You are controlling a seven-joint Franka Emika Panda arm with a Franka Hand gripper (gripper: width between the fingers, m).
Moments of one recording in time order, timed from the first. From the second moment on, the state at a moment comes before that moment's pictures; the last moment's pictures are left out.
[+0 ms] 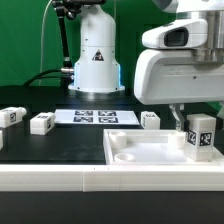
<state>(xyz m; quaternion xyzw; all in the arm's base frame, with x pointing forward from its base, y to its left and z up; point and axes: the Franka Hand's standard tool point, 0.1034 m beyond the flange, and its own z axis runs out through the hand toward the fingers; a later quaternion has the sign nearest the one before) 0.617 0.121 0.072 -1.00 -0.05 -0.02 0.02</state>
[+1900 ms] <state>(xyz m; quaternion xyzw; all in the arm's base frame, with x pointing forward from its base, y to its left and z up) 0.622 0.114 0.073 -0.91 0.41 -0.03 0.06</state>
